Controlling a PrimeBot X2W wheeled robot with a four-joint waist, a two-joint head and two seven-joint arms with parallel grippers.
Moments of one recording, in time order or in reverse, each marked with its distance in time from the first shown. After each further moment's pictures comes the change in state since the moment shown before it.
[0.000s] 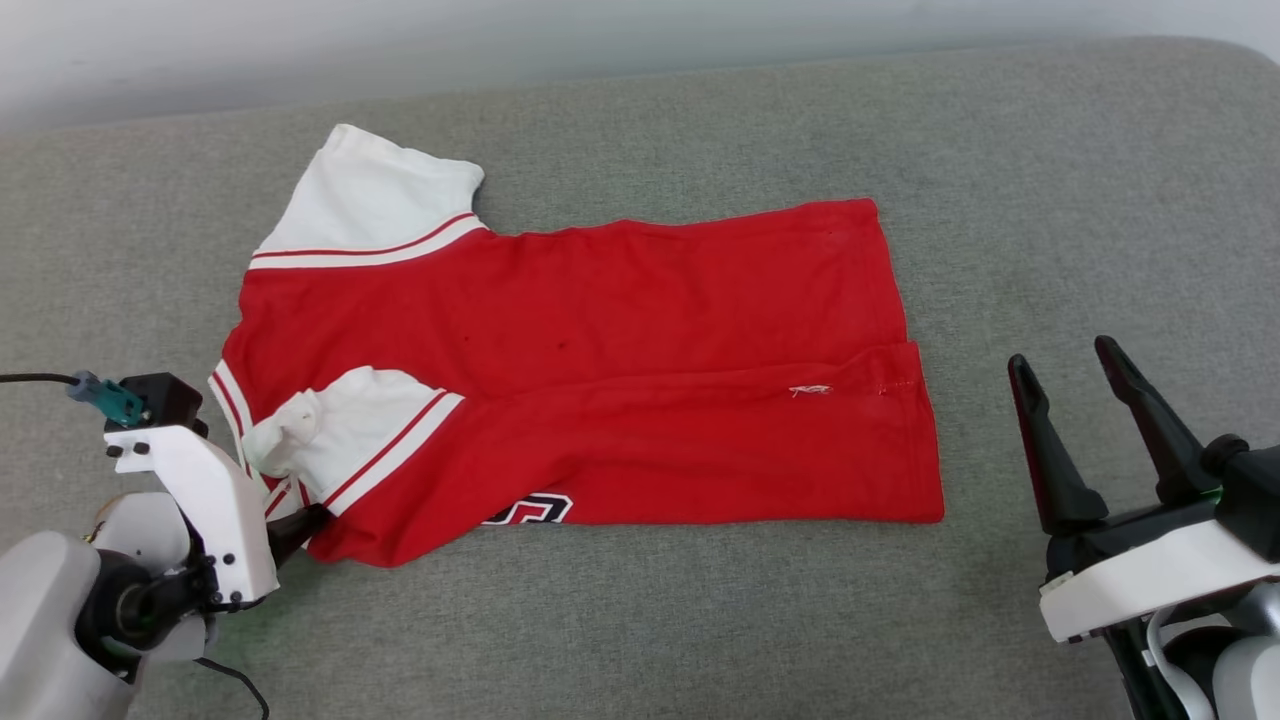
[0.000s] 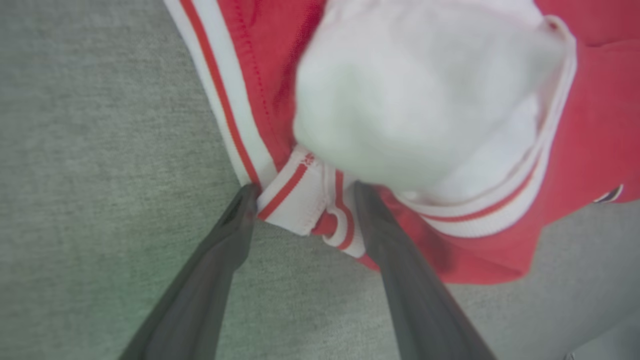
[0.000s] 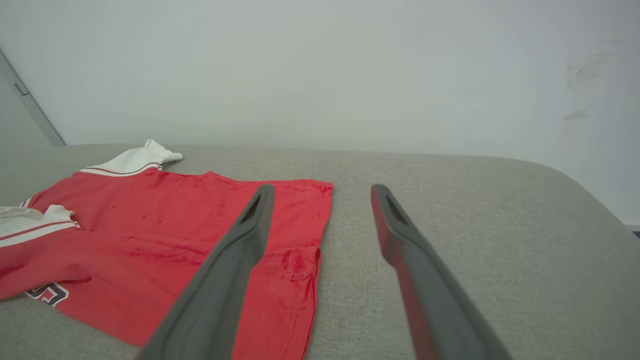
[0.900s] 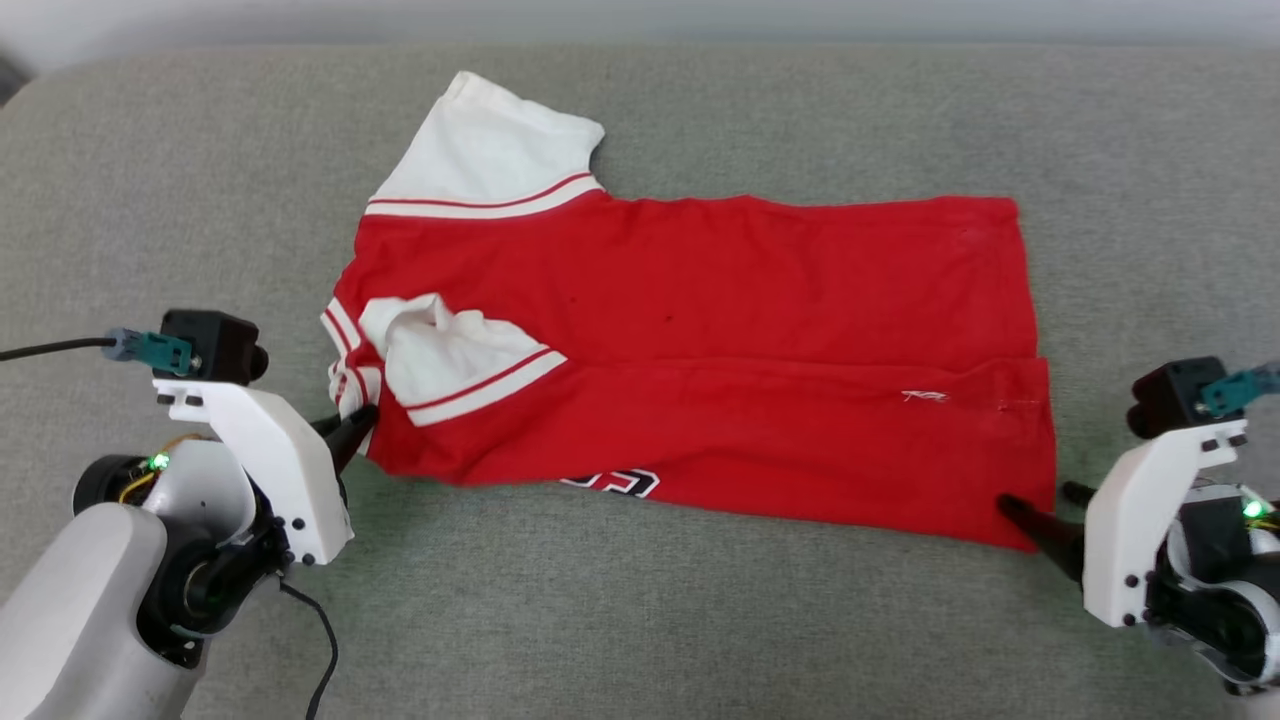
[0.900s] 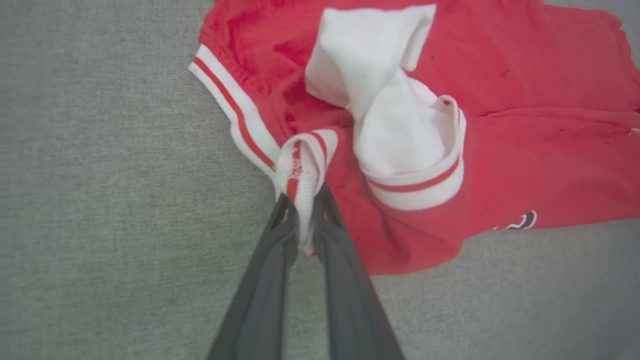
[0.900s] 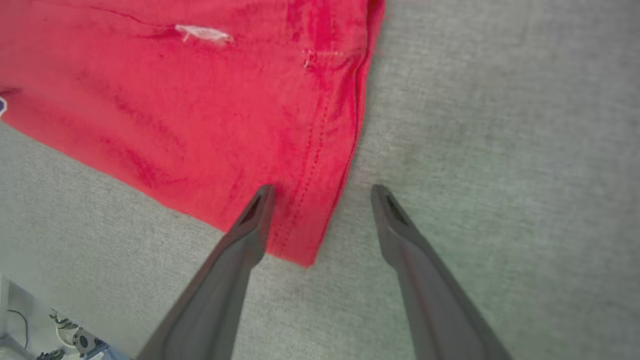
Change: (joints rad) left arm -0.017 -0.044 0.008 -0.210 0.064 0.034 -0.134; right arm -0.137 -0.153 -0.007 0.157 0.279 0.000 0.890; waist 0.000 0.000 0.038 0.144
